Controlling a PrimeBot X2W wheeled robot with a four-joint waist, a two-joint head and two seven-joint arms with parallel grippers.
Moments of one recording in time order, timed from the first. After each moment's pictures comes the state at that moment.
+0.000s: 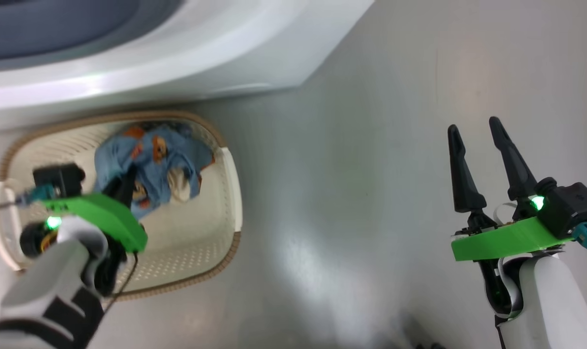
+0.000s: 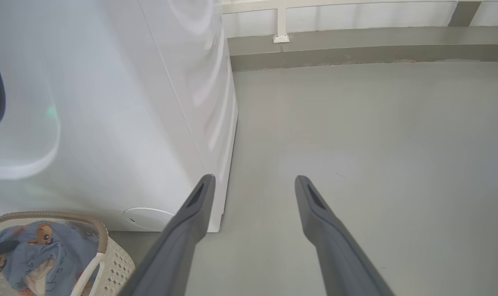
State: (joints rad) left arm -0.83 0.33 -0.88 0.89 -1.12 -0.13 -0.26; right arm -0.32 -0.05 -0.02 0.07 0.19 0.13 -0.26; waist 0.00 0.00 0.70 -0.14
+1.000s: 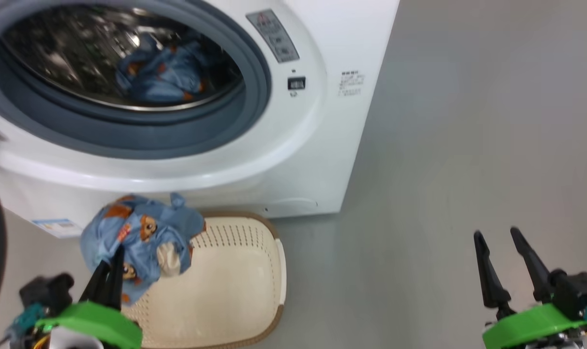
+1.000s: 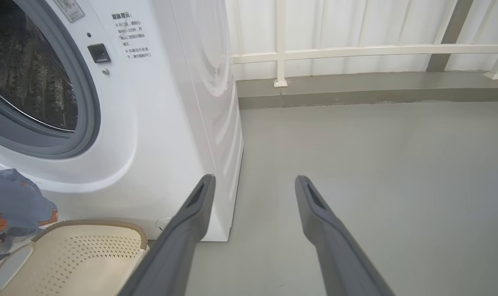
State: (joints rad) left arm -0.23 0.25 -0.23 0.44 -0.58 -0.13 -0.26; right arm -0.04 -0.12 -0.07 0.14 0.21 0.13 -0.26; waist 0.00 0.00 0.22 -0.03
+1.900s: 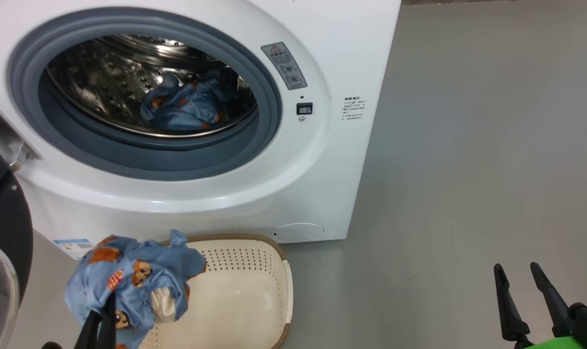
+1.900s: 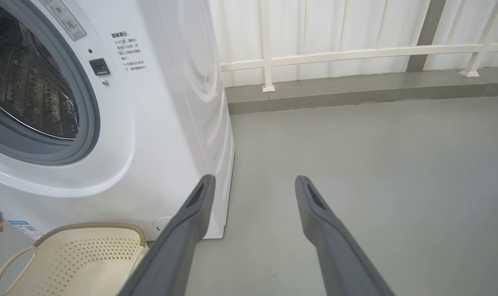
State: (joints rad) left arm 0.15 0.14 -0.01 0.04 -0.40 -0.13 -0.26; right arm 0.09 -0.11 -0.13 0.12 0.23 0.13 -0.26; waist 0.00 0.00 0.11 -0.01
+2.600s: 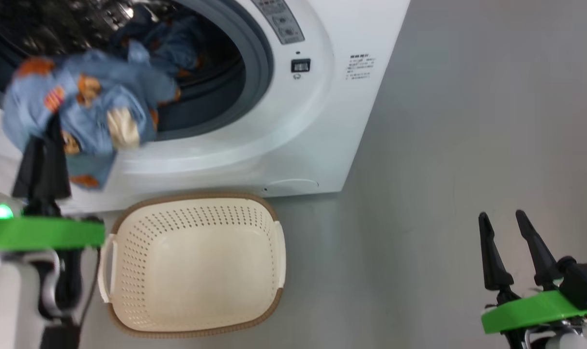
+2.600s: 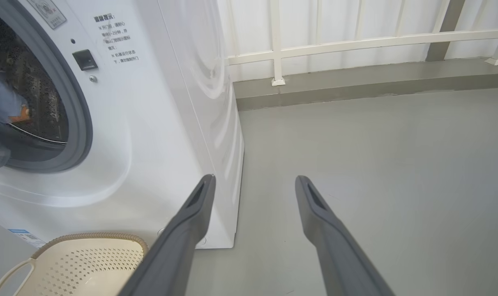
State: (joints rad) left arm -0.36 0.20 -0.01 0.08 -0.46 -0.13 -0.26; right arm -0.05 -0.08 -0.11 0.10 0.23 0.13 -0.26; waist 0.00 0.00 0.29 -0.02
